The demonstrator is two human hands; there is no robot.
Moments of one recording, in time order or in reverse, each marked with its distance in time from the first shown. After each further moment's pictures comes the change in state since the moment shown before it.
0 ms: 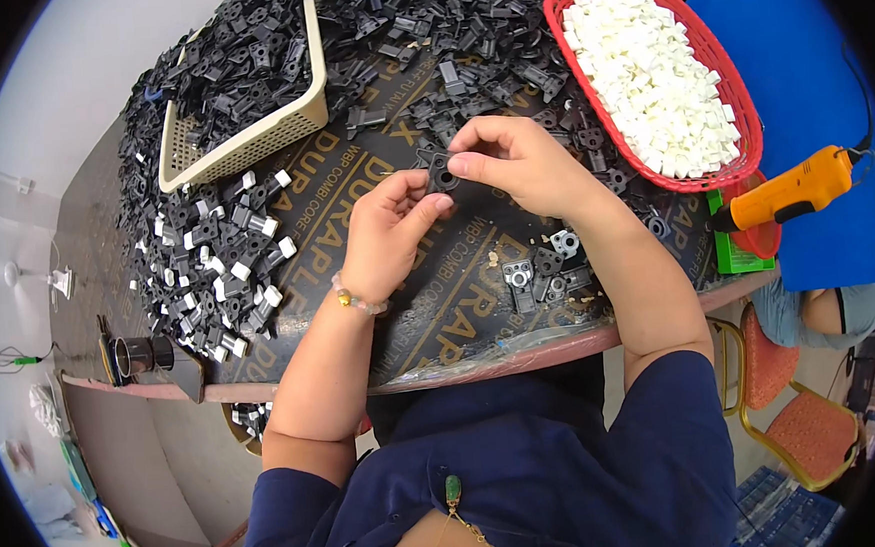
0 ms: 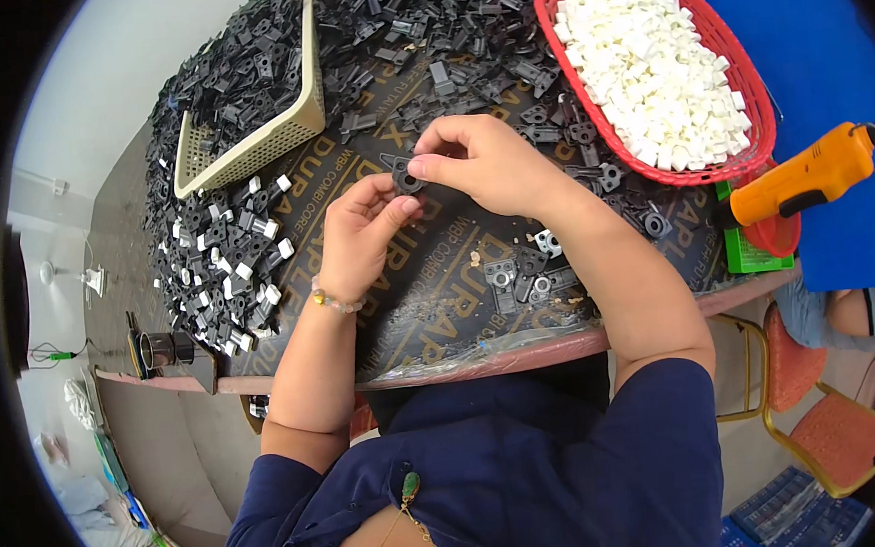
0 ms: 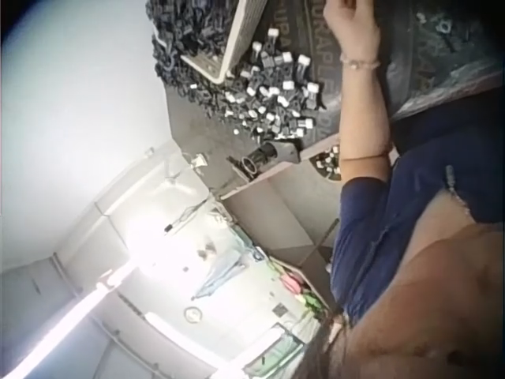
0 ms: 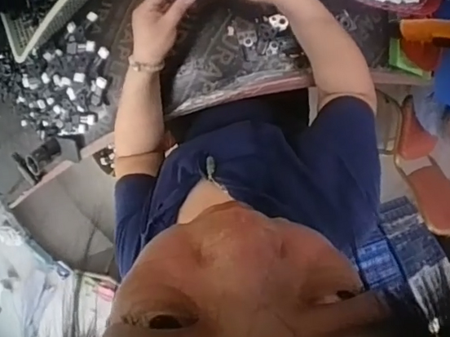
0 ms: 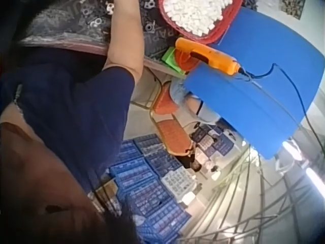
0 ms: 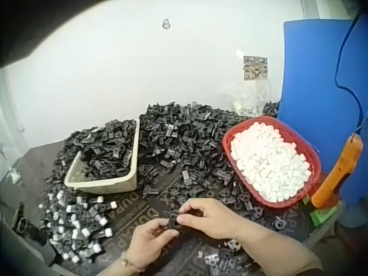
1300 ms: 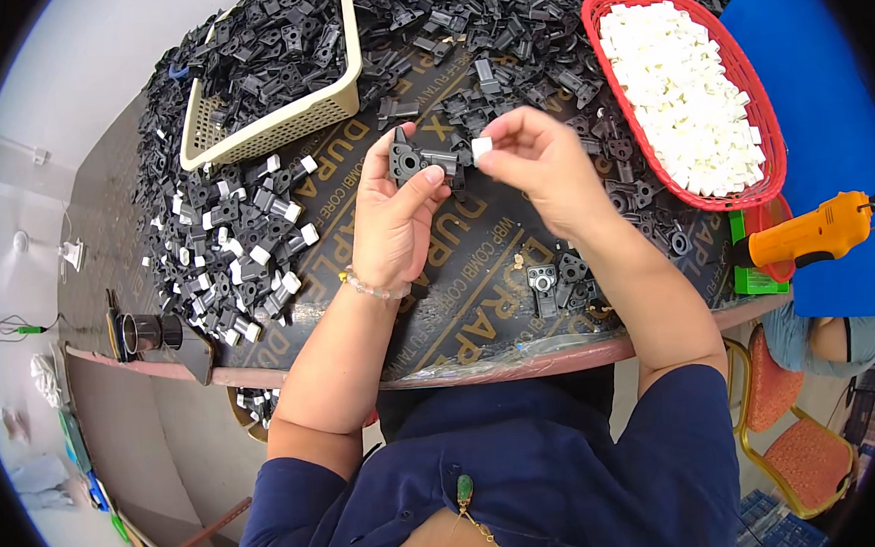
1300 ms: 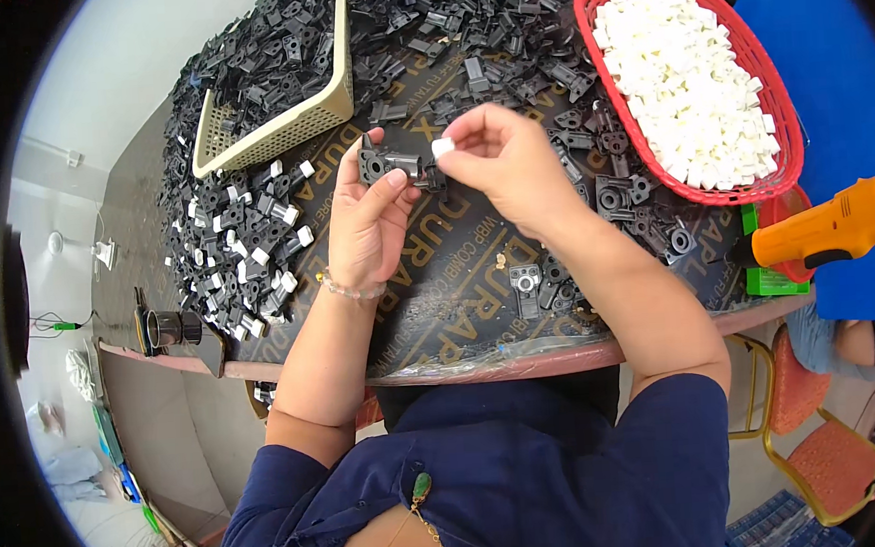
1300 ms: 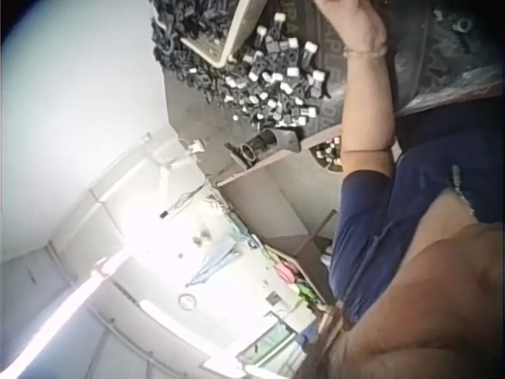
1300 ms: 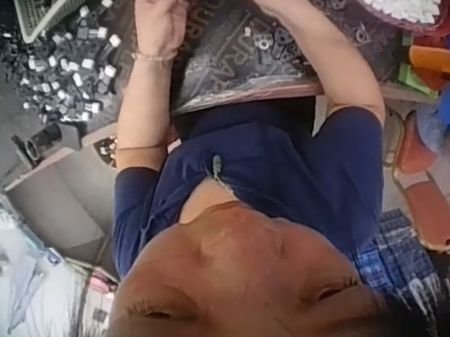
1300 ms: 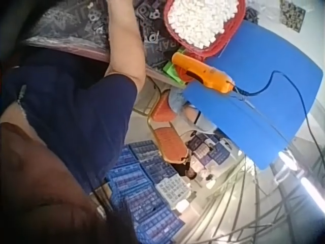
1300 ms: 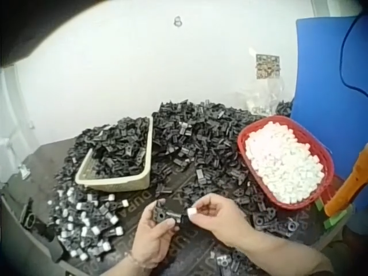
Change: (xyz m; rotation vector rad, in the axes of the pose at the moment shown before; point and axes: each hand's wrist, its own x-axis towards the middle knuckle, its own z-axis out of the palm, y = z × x) left_hand 0.007 0.007 -0.004 -0.652 0.187 0.020; right_hand 0.004 0.012 0.028 0.415 0.242 -0.004
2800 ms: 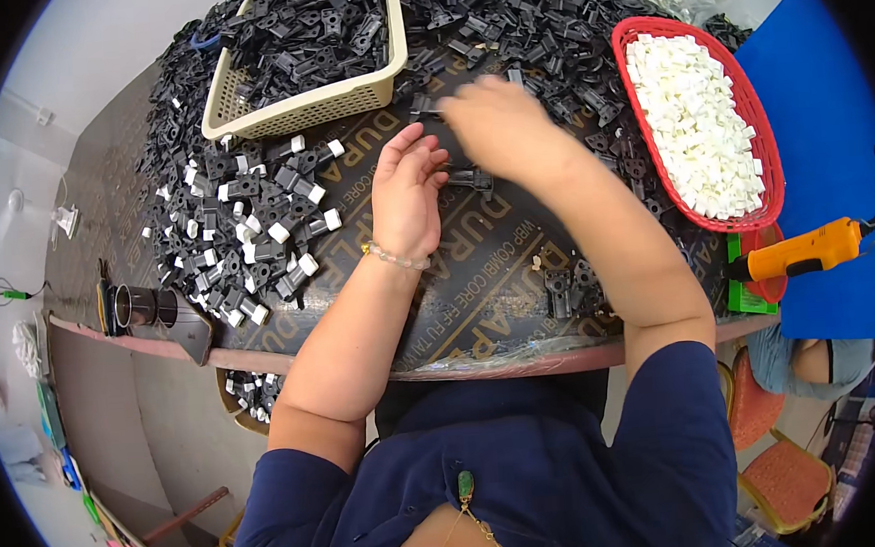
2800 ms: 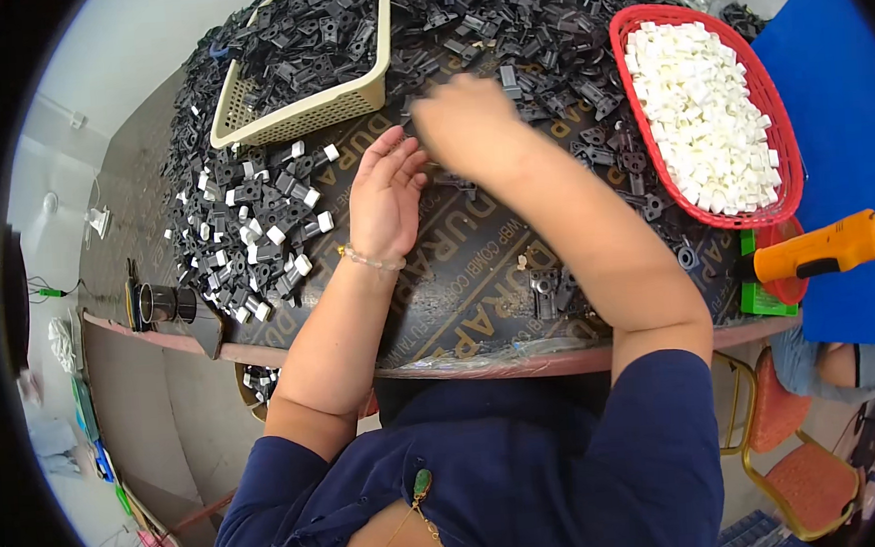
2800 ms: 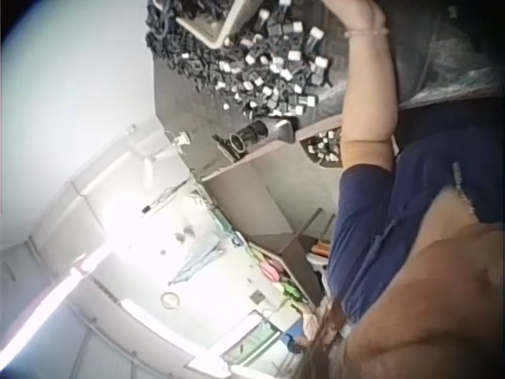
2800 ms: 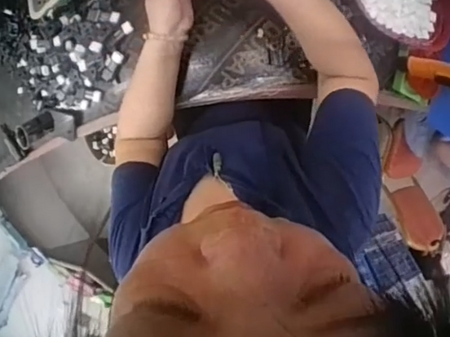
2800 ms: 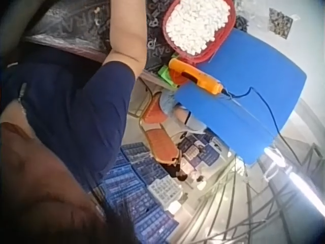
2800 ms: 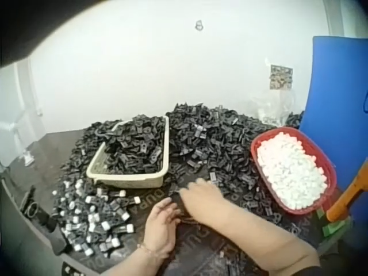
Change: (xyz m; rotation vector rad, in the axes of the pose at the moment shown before) left_hand 0.019 -0.005 -0.029 -0.012 0.235 0.011; right_hand 0.072 -0.018 0.058 -1.759 -0.351 -0.380
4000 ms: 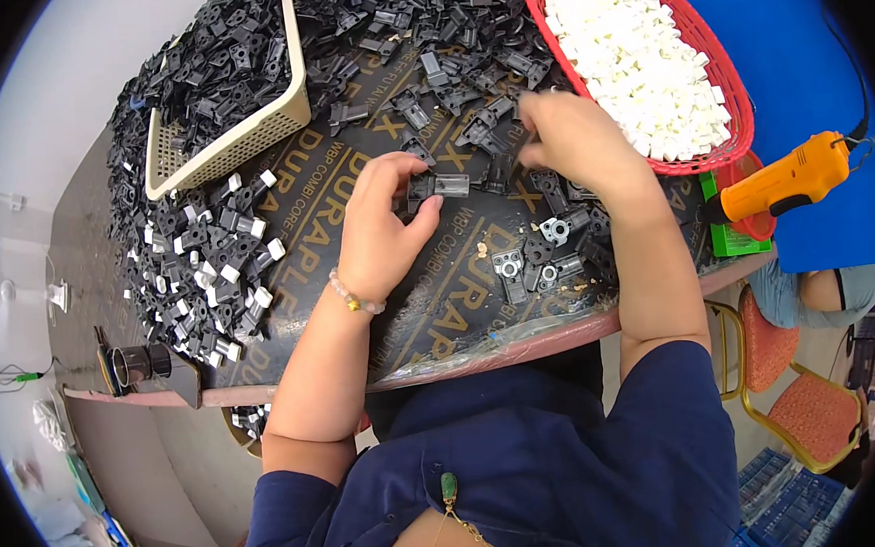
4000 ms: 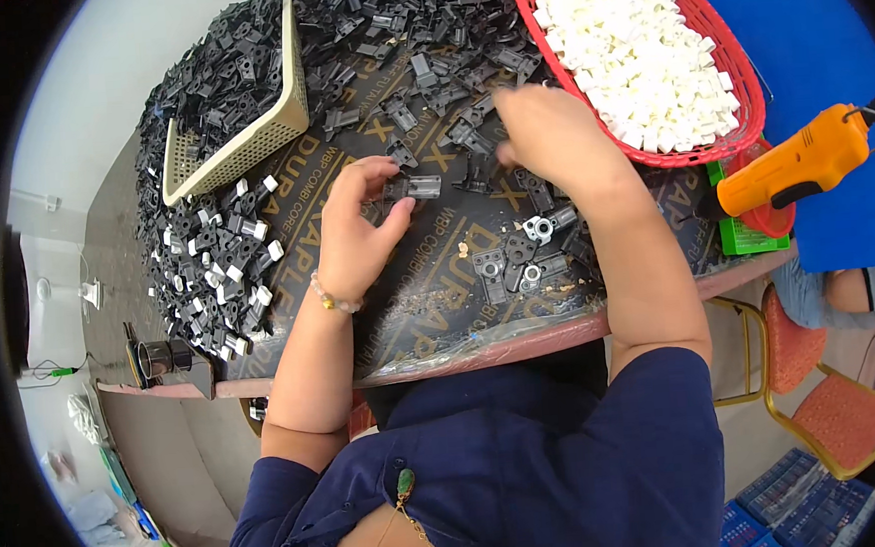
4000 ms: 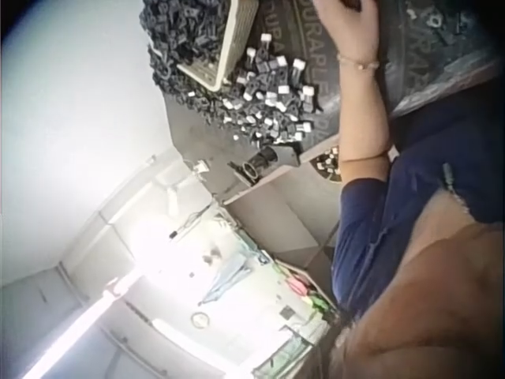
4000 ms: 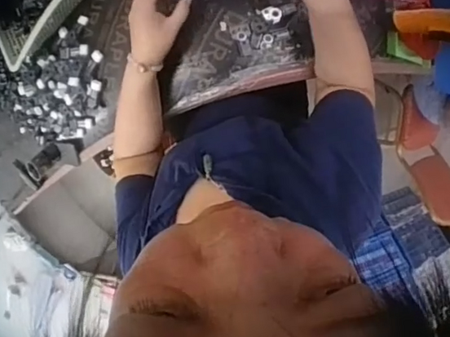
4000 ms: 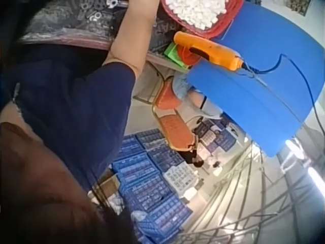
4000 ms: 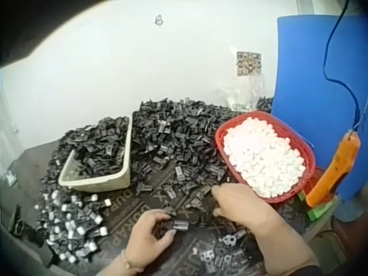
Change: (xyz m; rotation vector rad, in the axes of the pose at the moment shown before) left_hand -0.033 -0.003 0.026 1.195 -0.445 0.547; right_hand -0.126 0.081 -0.018 0.264 -0.064 0.366
